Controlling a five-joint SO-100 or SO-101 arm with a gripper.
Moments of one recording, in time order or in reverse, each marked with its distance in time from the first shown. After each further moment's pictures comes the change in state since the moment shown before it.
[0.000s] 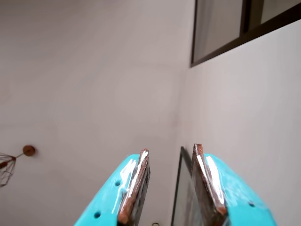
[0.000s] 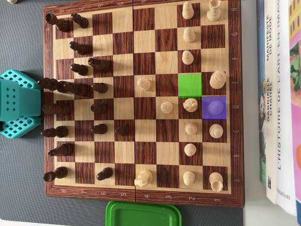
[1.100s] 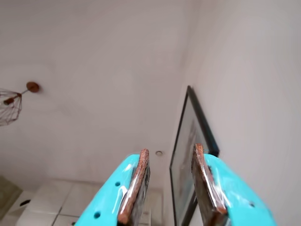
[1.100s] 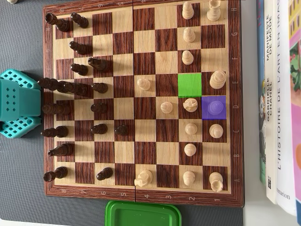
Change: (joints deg) arm 0.2 0.0 -10.4 32.6 -0.1
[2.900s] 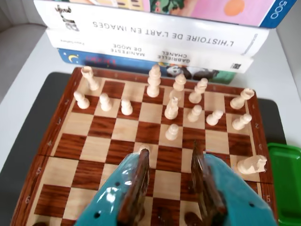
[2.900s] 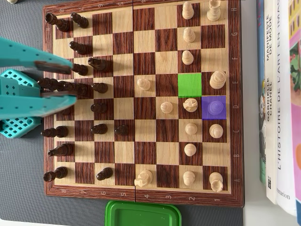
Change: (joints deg) arm -4.0 -30.1 -35.6 128.7 0.0
